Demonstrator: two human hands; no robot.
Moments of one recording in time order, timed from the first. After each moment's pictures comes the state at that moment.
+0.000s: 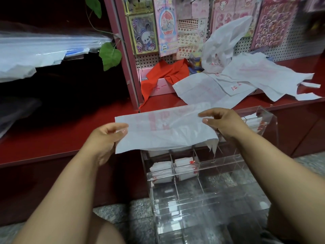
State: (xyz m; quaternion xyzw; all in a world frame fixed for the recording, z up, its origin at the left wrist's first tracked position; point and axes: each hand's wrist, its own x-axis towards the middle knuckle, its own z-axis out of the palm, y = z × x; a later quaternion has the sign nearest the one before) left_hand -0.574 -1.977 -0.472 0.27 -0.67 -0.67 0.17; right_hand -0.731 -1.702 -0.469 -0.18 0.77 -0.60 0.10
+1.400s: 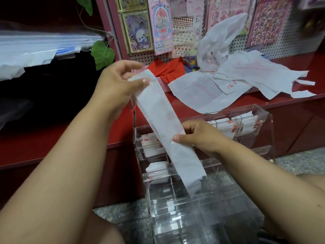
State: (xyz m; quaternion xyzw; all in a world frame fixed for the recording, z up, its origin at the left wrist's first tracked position) left_hand -0.624 -1.924 -0.369 0.08 -0.75 -0.58 0.29; right_hand -0.694 -1.729 -0.474 -0.31 0.71 -0.59 0.25
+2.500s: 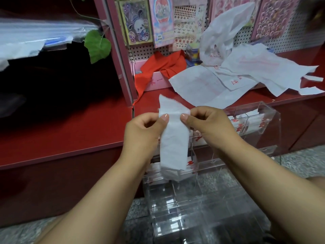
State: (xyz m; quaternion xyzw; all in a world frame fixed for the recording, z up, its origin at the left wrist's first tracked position) left_hand -0.610 -1.873 -0.460 0.16 -0.70 -0.64 0.27; right_hand -0.693 -1.738 -0.462 -0.23 0.71 -0.66 0.07
